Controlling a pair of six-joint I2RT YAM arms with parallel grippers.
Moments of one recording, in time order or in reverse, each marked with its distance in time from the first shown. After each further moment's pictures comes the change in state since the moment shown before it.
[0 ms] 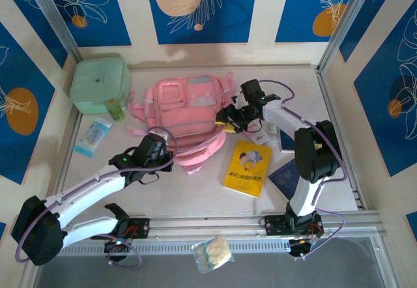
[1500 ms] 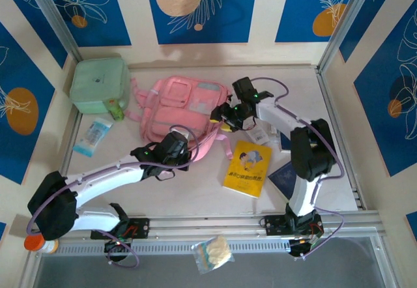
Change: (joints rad) left arm -0.175 0.206 0.134 0.055 -0.074 0.000; right arm 0.066 0.020 0.057 -0.034 0.092 0.080
